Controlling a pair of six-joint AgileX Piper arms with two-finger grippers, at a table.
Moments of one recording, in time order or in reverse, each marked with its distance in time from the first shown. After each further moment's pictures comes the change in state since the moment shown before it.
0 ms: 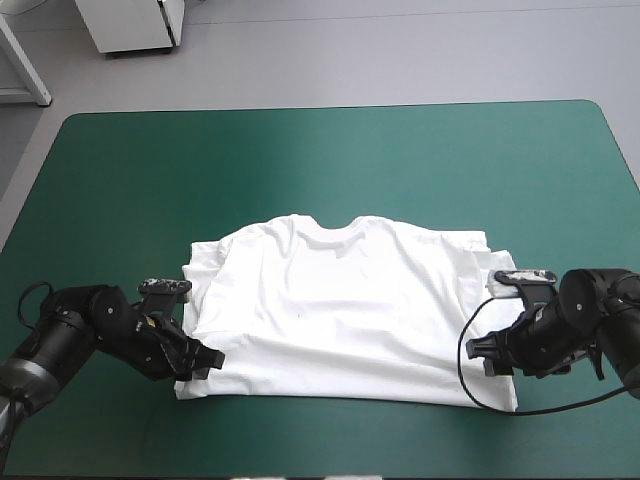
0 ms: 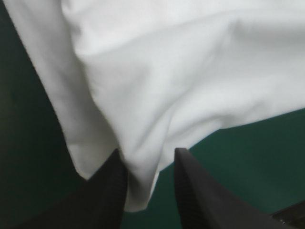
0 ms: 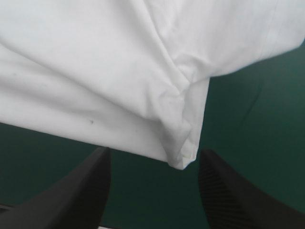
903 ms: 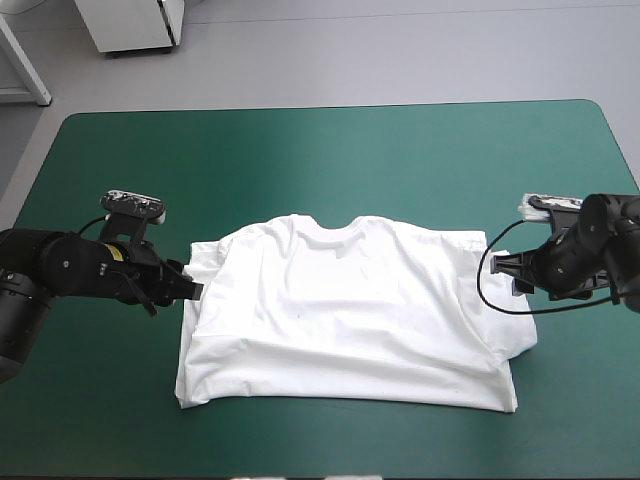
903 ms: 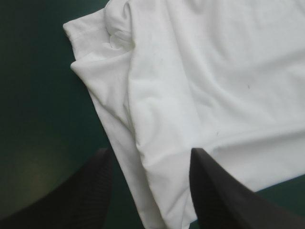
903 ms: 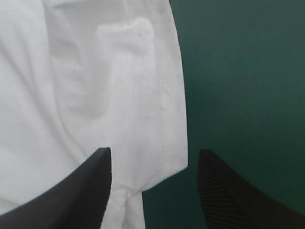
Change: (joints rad) left arm 0.000 -0.009 -0.417 0.165 0.066 0.026; right arm -0.162 0.238 -0.305 -0.099 -0.053 0.042
